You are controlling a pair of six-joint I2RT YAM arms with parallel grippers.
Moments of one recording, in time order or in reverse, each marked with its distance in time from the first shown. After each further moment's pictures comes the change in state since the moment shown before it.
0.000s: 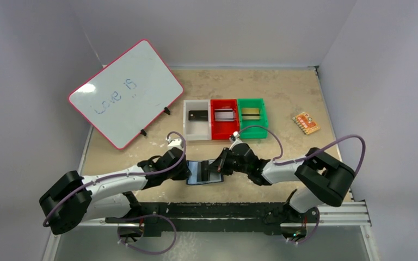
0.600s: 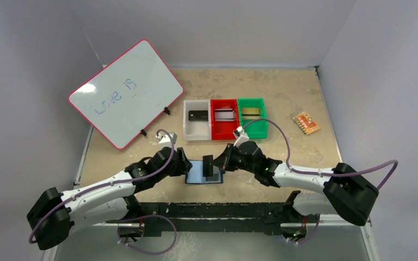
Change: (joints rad) left arm 0.000 -0.195 0.001 -0.067 -0.086 -0.026; right arm 0.000 -0.263 0.011 -0.212 0.074 -0.190
